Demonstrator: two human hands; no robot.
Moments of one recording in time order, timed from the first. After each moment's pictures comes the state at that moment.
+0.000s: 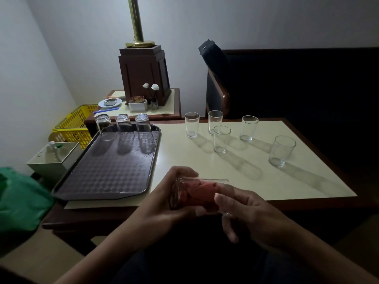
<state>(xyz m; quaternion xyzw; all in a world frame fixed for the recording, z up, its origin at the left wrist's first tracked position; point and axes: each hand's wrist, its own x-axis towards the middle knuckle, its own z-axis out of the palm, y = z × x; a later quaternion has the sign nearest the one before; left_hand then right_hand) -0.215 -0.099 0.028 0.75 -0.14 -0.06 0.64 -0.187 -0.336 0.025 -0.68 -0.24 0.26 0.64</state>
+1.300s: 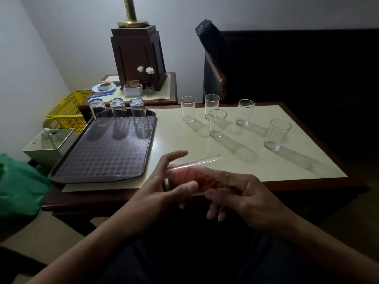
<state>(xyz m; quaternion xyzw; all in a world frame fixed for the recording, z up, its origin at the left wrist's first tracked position) -0.230 -0.110 0.024 0.70 -0.06 -0.09 0.70 -0.206 -0.338 0.028 -0.73 -0.23 0.19 0.62</state>
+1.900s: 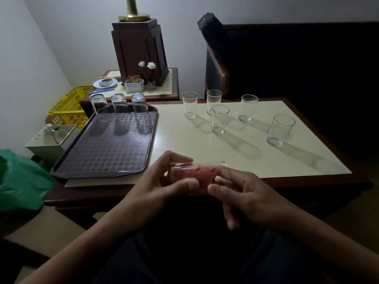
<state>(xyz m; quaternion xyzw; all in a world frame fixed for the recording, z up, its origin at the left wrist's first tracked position) -0.229 -0.104 0.021 0.74 -0.08 -0.06 0.67 -0.205 -0.339 0.029 -0.73 -0.23 0.24 0.60</state>
